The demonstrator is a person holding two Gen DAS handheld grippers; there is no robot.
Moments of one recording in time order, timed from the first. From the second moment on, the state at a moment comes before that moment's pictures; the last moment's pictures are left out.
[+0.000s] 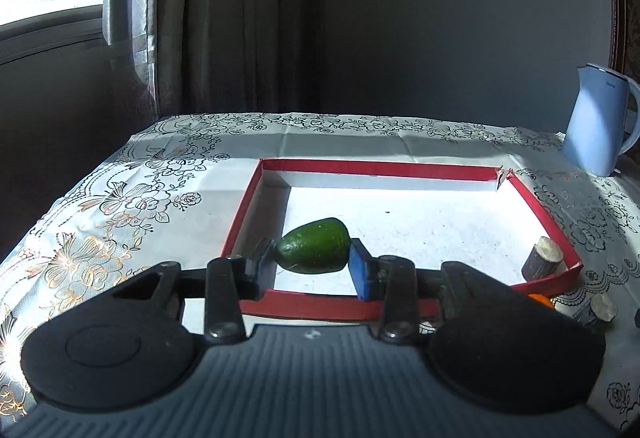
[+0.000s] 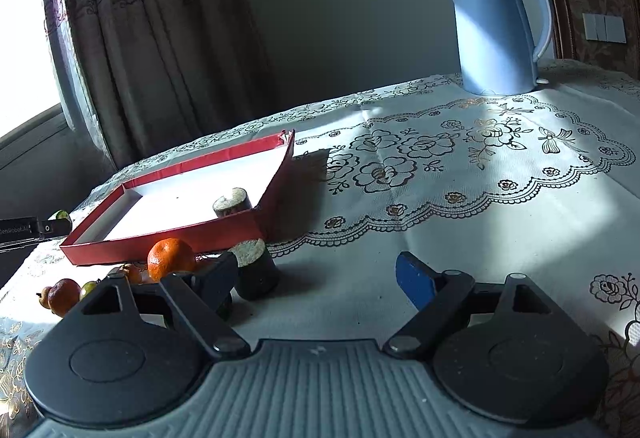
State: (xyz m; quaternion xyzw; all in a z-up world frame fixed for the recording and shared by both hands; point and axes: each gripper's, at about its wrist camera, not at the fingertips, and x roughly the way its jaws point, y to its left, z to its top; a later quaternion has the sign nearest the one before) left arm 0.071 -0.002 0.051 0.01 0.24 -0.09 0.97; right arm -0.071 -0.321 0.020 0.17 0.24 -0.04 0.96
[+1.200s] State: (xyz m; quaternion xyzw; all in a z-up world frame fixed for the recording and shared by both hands) left arm -0.041 0.044 0.000 0.01 0.30 -0.06 0.95; right arm -0.074 -0.227 0.029 0.03 0.25 0.02 0.97
